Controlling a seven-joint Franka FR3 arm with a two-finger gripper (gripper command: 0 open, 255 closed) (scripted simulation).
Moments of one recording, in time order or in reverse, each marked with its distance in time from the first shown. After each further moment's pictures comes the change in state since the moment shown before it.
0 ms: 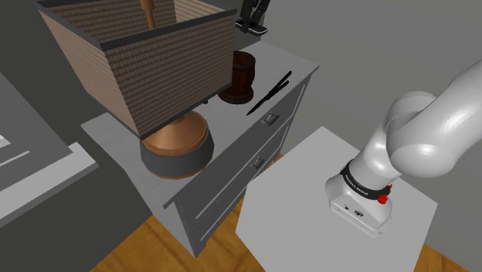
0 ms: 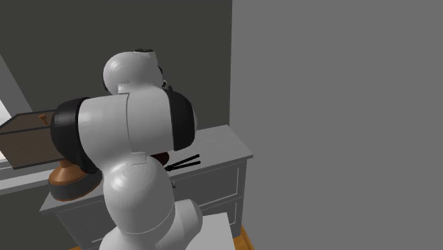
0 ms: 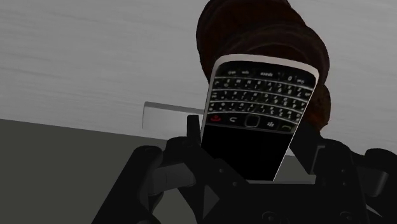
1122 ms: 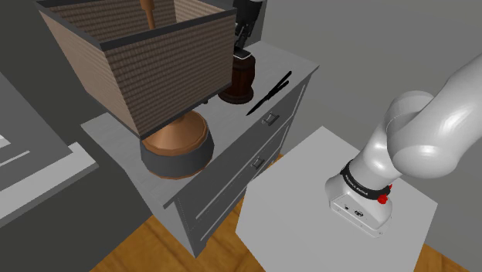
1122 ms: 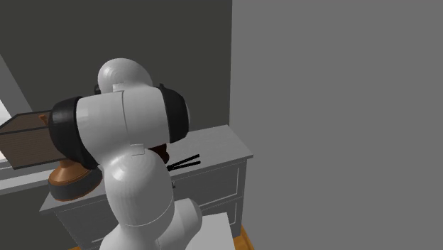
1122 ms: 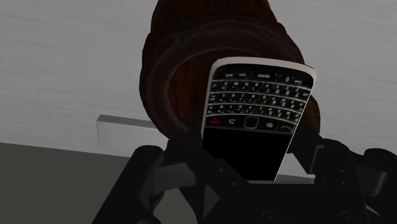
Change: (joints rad) arm 0.038 0.058 0.064 -0.121 0.004 0.178 0.102
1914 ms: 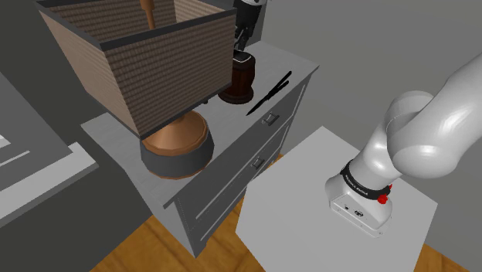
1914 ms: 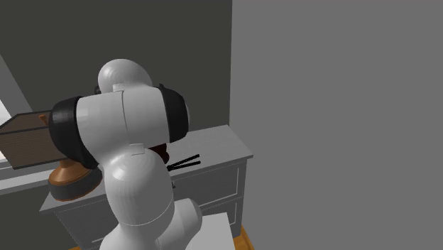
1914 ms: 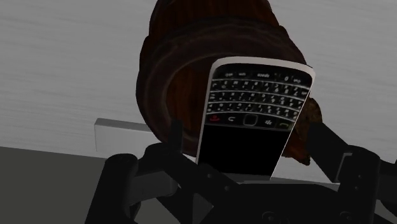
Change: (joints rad) arm 0.001 0.005 0.000 -0.017 0.001 0.022 0.001
